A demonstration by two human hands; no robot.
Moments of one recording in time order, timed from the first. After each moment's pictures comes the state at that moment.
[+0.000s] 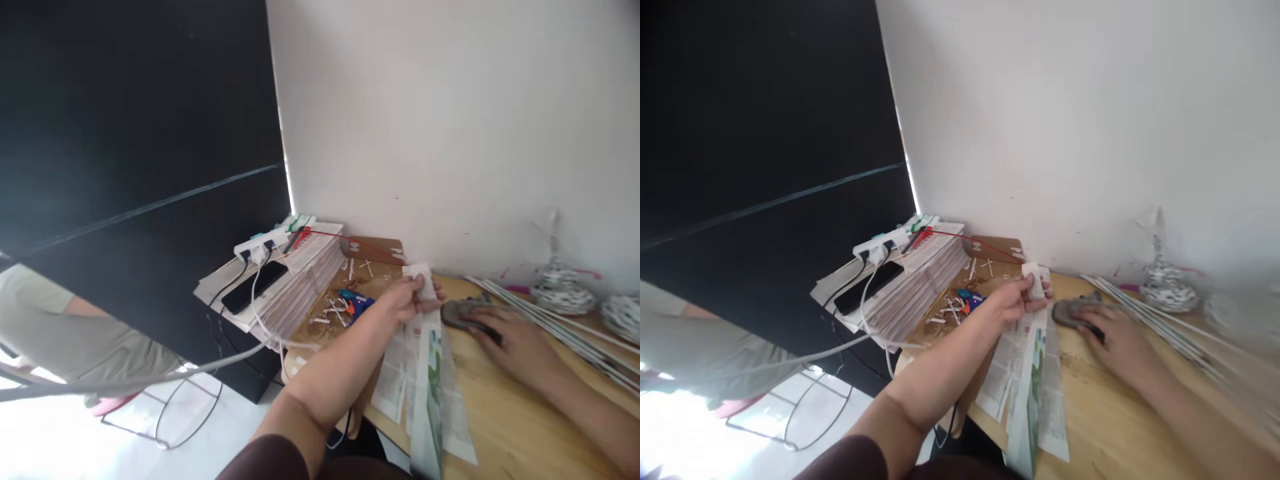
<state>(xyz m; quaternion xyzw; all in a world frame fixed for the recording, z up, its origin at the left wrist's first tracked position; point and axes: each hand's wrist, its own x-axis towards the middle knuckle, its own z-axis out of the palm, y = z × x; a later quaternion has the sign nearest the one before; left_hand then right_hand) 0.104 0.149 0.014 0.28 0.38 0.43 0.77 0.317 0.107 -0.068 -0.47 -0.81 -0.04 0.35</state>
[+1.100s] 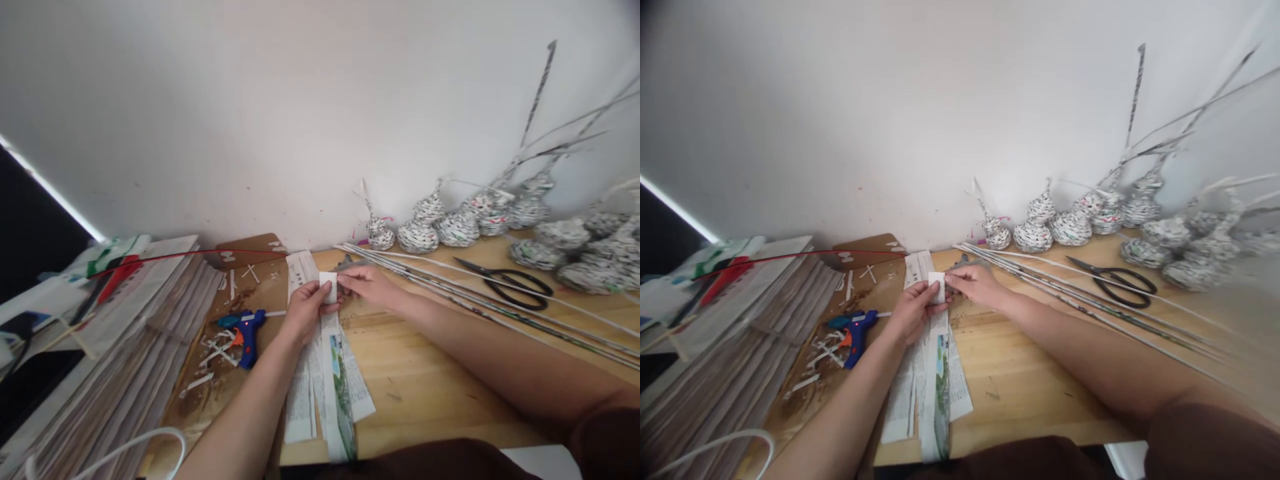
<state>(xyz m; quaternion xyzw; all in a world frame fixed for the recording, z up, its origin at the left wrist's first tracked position) 0.109 0.119 -0.029 0.50 0.32 0.34 0.73 0.280 0.076 -0.020 -0.48 -0.58 0.43 0.49</state>
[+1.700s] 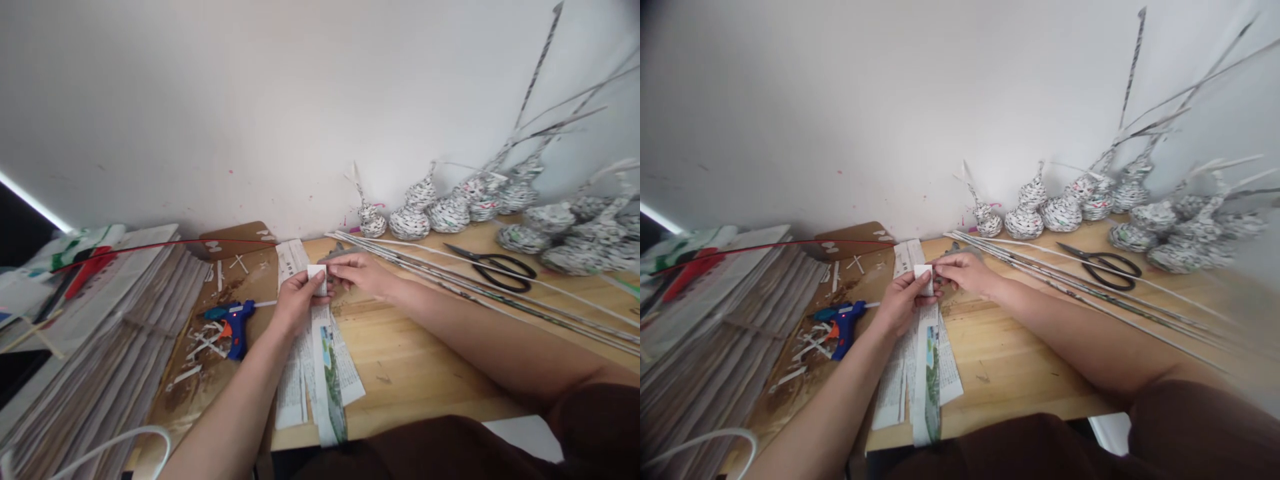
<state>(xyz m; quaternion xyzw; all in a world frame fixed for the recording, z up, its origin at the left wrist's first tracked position) 0.108 0.111 -0.023 0.53 0.34 0.33 0.70 0.278 0.075 -0.023 -0.45 -0.51 0.52 0.52</state>
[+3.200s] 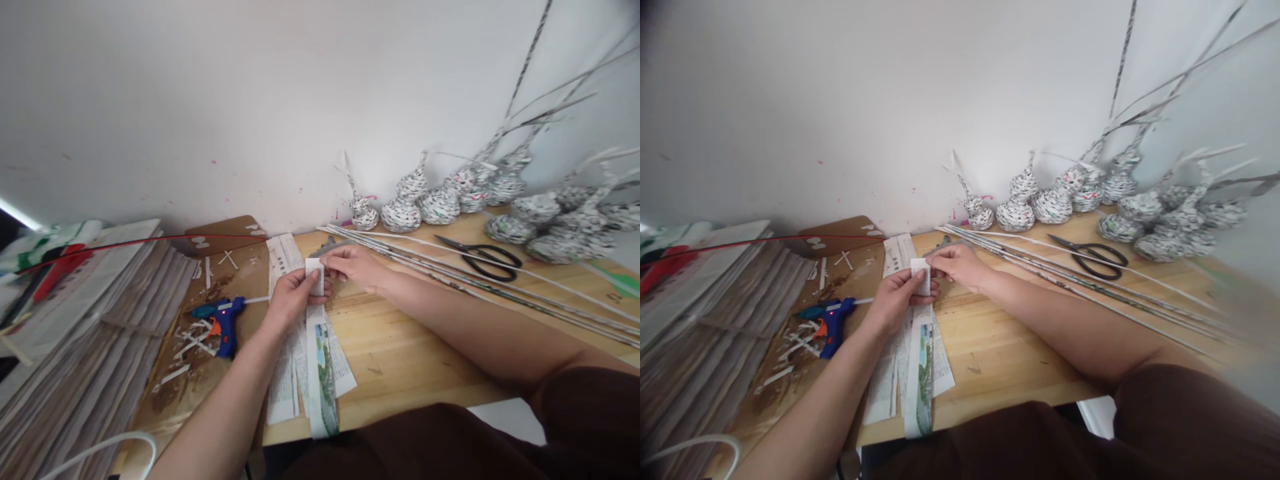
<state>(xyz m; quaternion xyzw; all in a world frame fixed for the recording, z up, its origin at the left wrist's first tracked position) 0.110 0.105 -0.023 0.58 0.35 0.29 0.68 0.275 0.075 -0.018 -0.50 -0.46 0.50 0.54</state>
